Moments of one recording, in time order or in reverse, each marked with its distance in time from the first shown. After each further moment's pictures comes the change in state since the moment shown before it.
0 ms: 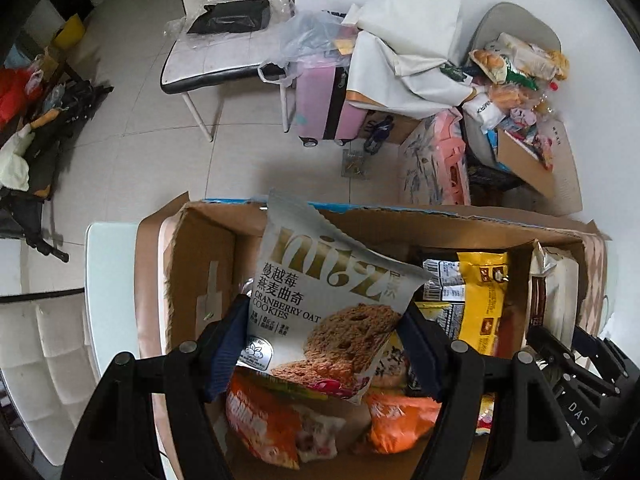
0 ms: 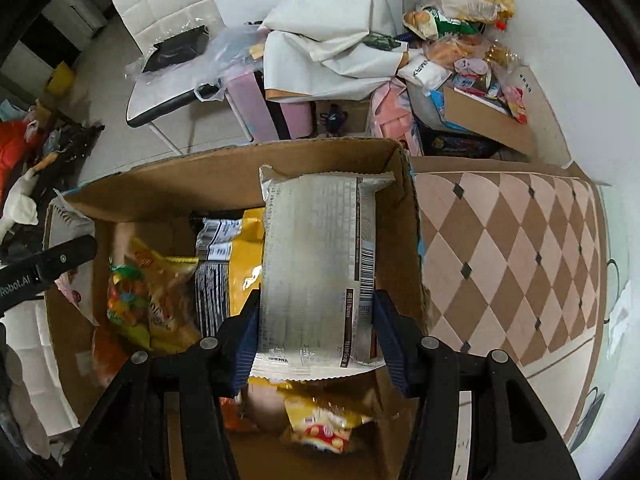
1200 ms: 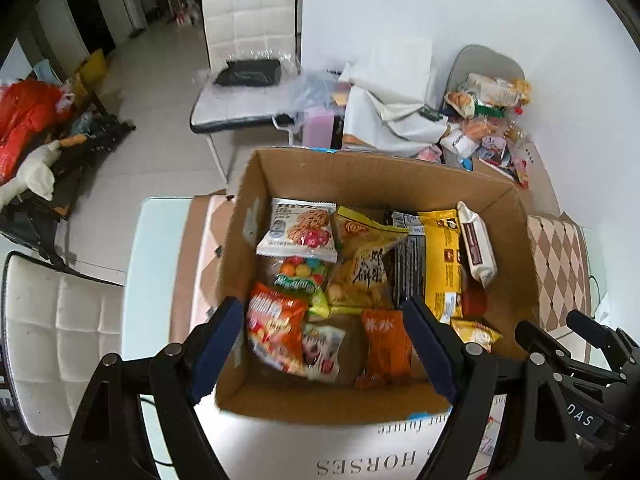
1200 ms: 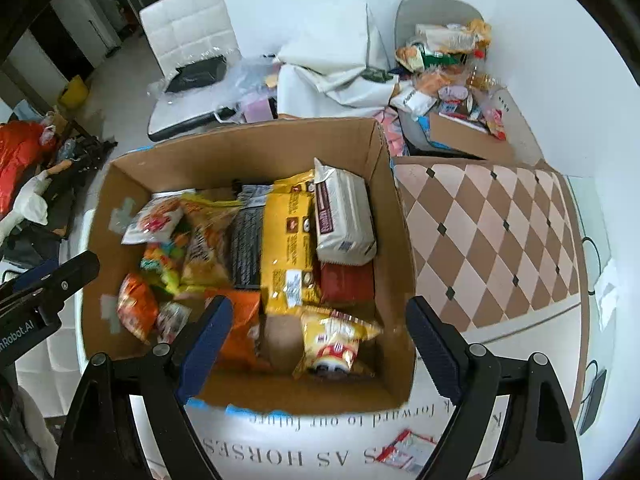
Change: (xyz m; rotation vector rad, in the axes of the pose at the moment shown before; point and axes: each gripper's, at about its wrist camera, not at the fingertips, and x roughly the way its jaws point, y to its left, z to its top) left arm -0.105 0.000 -0.134 0.005 -0.267 0.011; right arm -0.092 0.013 -0.113 -0.029 -0.169 -0.012
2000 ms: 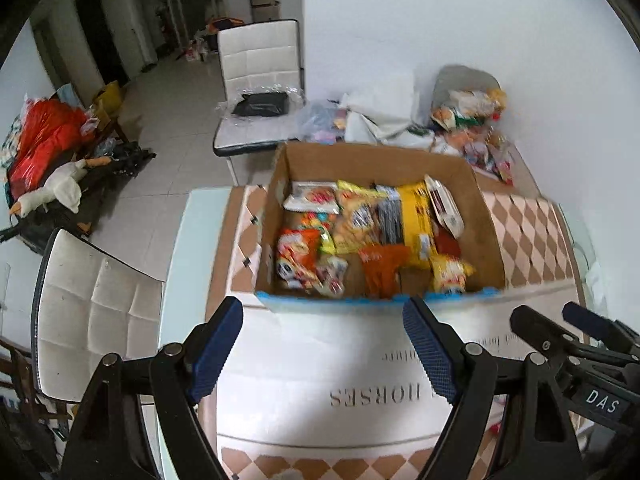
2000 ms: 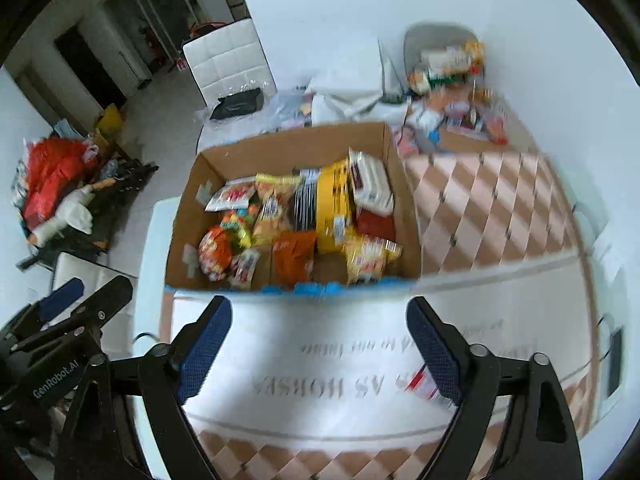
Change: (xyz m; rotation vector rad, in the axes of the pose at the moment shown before) left arm -0.103 -0.016 -0.110 0.054 -0.112 0.039; right arm -0.119 -0.004 -0.119 0.052 -0.103 0.150
